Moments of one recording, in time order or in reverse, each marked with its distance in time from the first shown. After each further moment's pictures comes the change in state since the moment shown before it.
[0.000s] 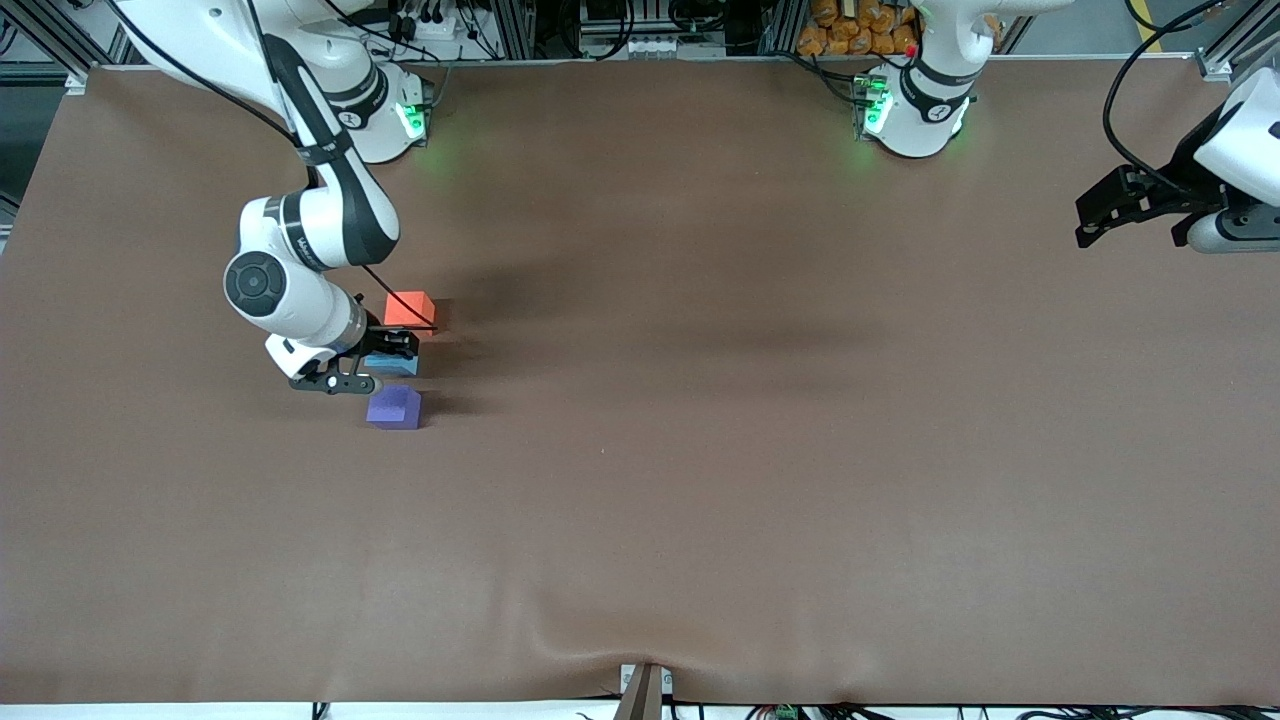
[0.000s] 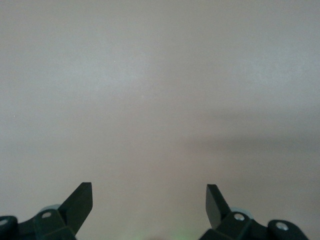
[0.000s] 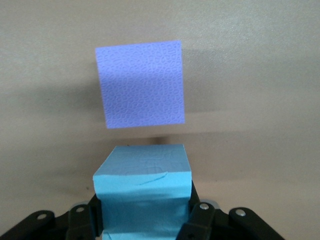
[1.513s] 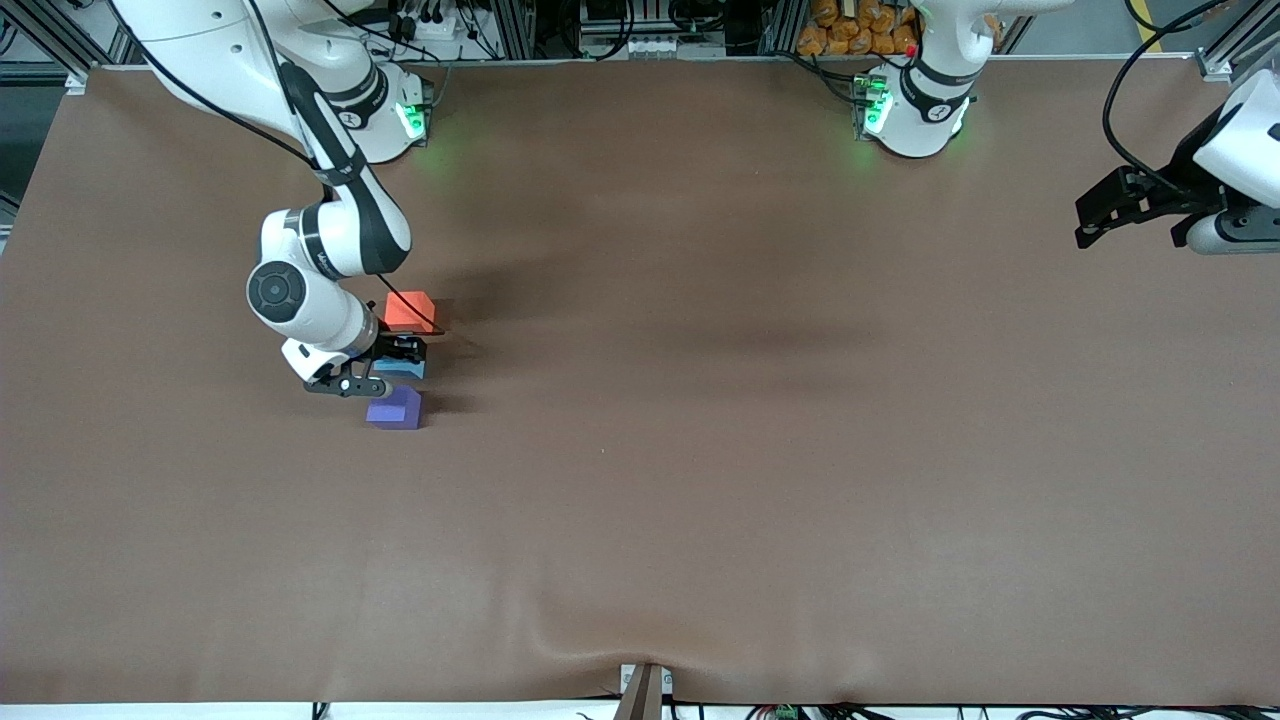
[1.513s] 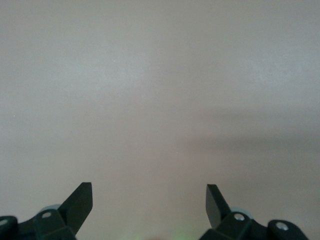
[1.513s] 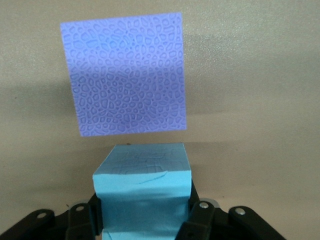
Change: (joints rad) left arm 0.000 0.002 0.000 0.000 0.000 0.000 0.000; right arm -0.001 0.063 0.008 -0.031 0.000 0.096 -0.002
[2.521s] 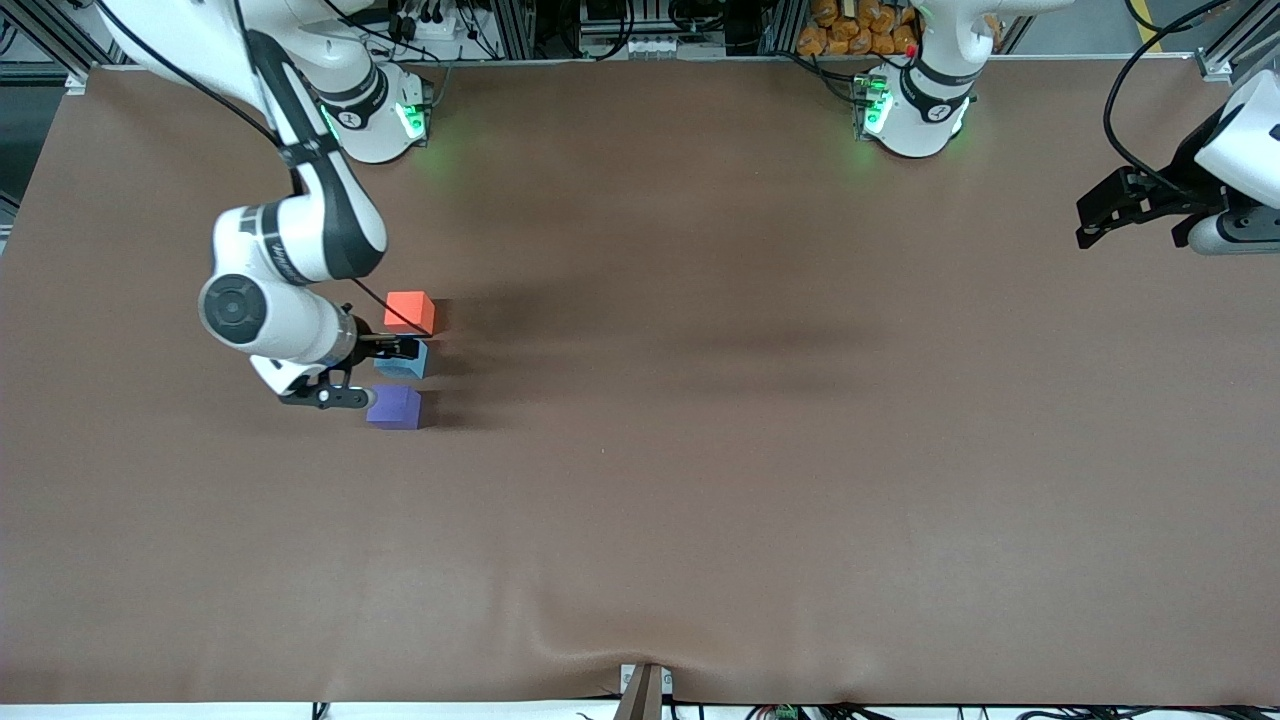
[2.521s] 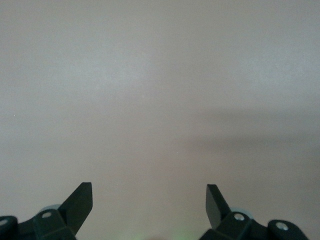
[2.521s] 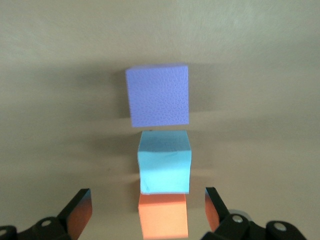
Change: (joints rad) left arm 0.001 0.000 0.001 0.000 0.000 0.000 0.000; right arm -0.005 -0.062 -0.009 0.298 0.002 -0.472 0.001
